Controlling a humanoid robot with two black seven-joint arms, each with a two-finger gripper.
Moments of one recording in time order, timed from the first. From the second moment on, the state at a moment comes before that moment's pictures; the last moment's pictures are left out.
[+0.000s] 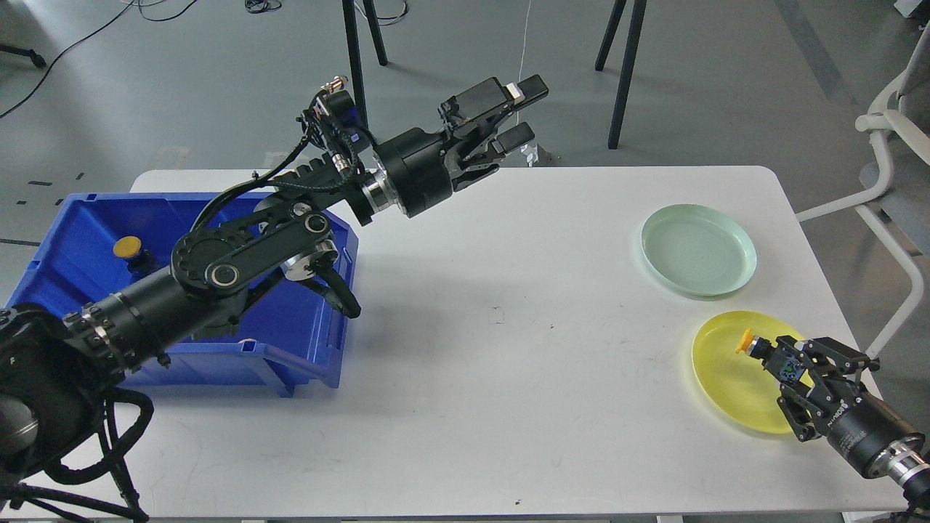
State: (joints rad) left arm -0.96 0.18 -0.45 -0.97 0.79 -0.29 -0.49; right arm -0.07 -0.71 0.88 1.10 -0.49 0.33 0.49
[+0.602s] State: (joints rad) left arm -0.96 0.18 -0.45 -0.97 0.79 -0.29 -0.49; right arm -0.11 -0.71 0.88 1.10 -0.45 0.33 0.49
